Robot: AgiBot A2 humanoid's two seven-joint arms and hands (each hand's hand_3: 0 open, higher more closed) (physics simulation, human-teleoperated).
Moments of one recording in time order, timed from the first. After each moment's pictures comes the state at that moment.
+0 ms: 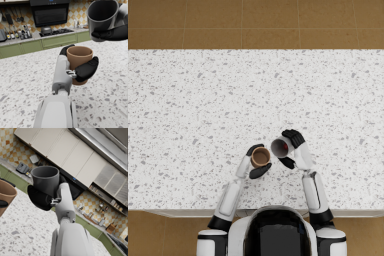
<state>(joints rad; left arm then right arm) 0.08 1.46 0.34 -1.70 1.53 -0.04 0.00 0.26 -1.43 0.23 1.85 2.07 0.08 0.01</state>
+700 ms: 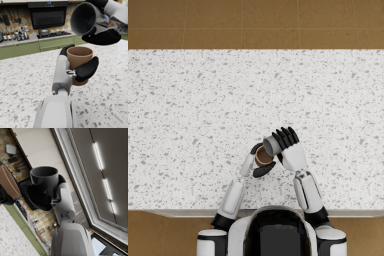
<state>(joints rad) 0.12 1.50 0.36 -1.67 1.54 -0.04 0.00 0.32 -1.49 0.33 1.91 2.75 0.10 0.01</state>
